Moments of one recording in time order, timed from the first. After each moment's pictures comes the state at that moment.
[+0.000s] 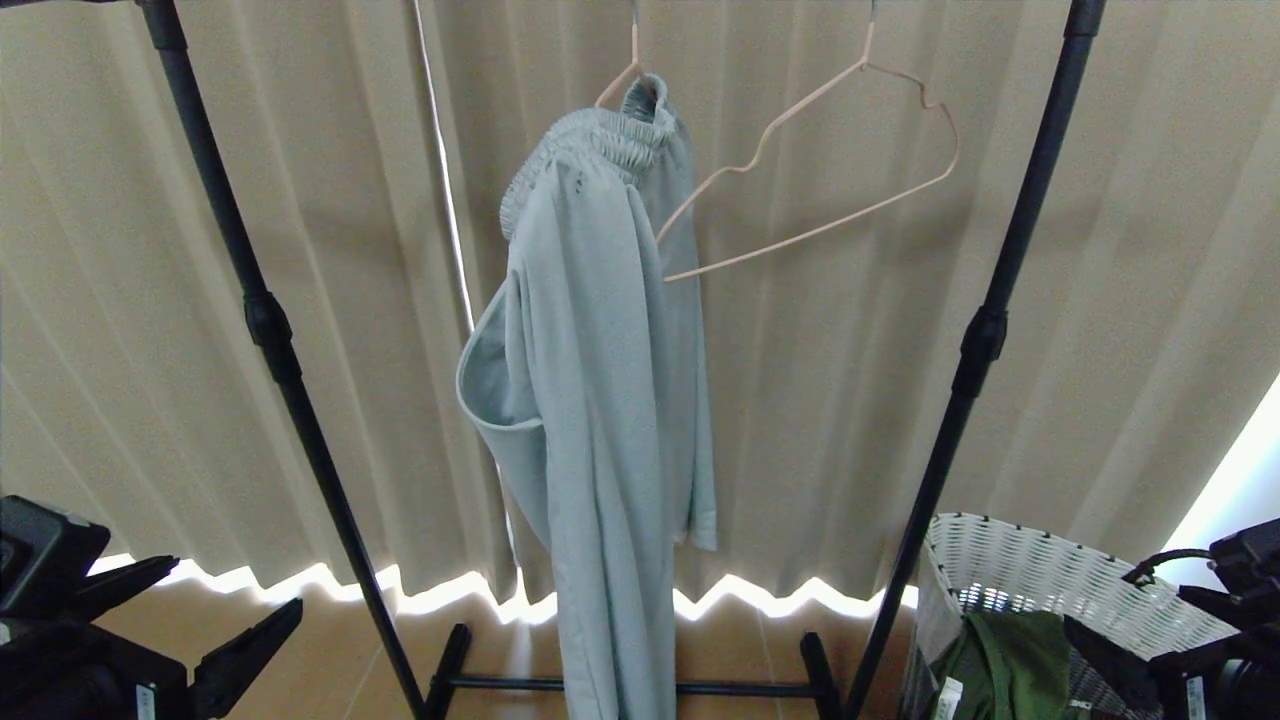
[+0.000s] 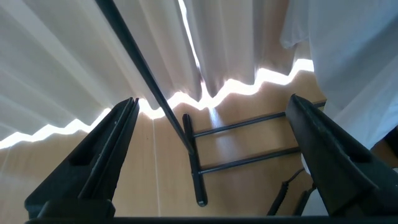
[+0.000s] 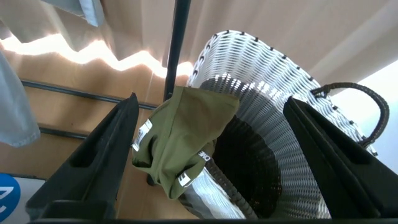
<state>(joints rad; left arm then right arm) -0.12 1.01 -0.20 -0.44 -0.02 0.22 0.04 1.19 -0.07 -0.61 -0.07 -0.14</state>
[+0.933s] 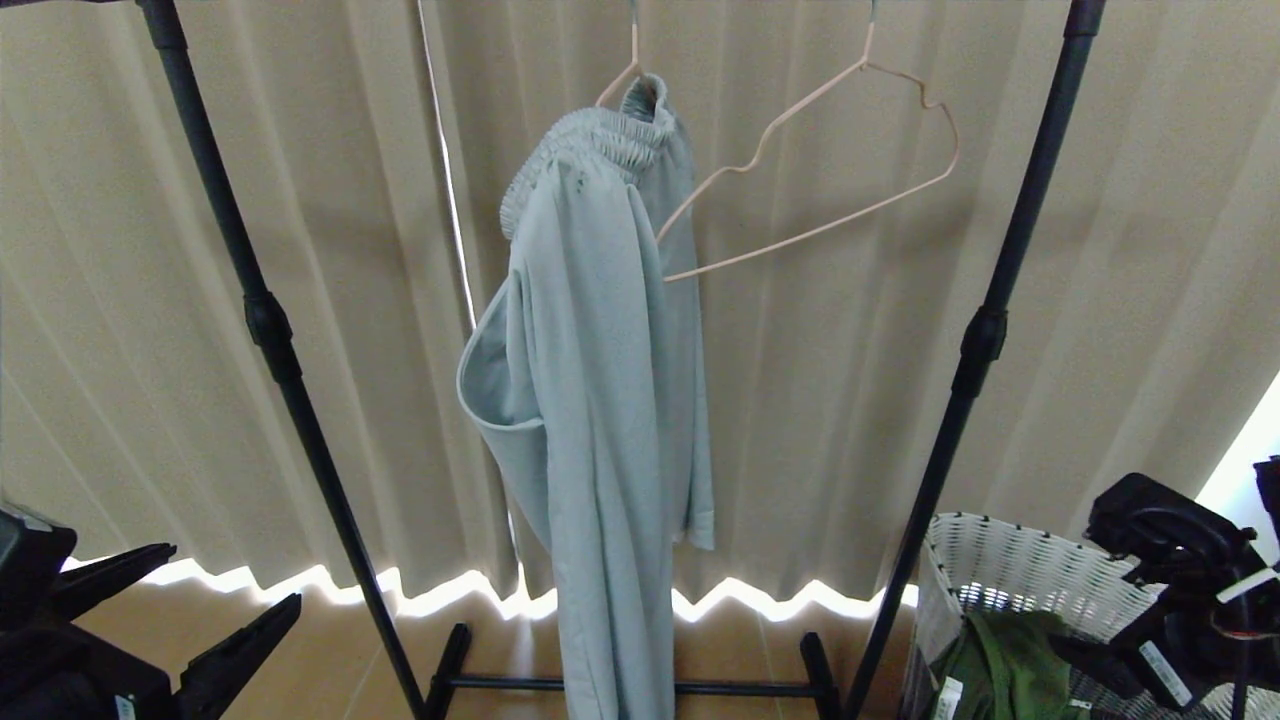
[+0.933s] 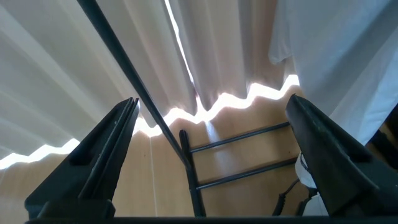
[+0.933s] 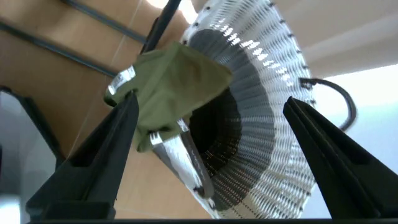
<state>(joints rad) -0.17 0.95 -0.21 -0.44 -0.02 0.22 0.09 1.36 -0.48 -0.01 -0.13 -0.40</state>
